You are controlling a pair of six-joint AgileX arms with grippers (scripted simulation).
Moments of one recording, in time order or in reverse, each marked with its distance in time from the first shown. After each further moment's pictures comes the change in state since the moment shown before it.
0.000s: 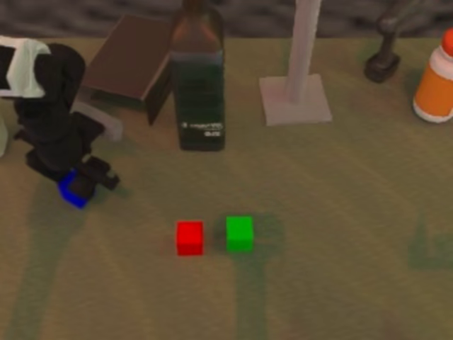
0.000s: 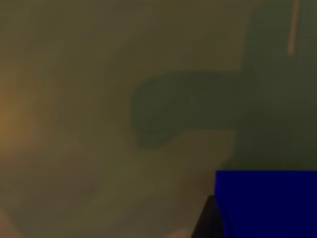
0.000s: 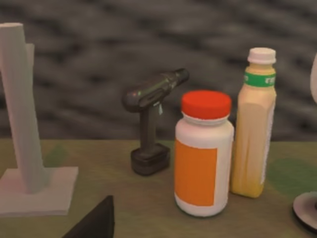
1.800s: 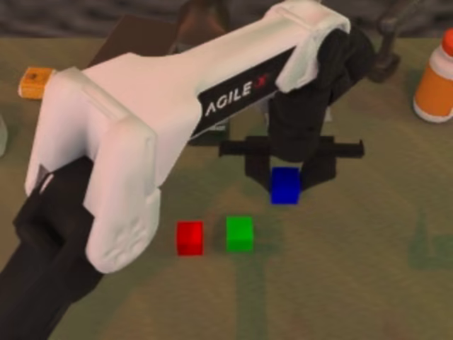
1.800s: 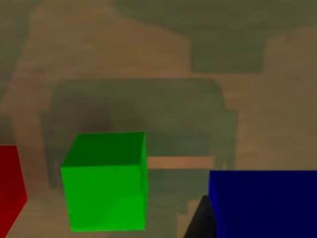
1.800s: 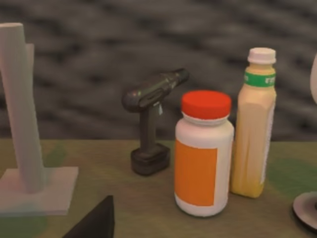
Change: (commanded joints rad) left arm -0.678 0.330 0.896 -0.607 -0.034 -1.220; right arm 0.000 0.000 0.000 0.000 0.000 0.000
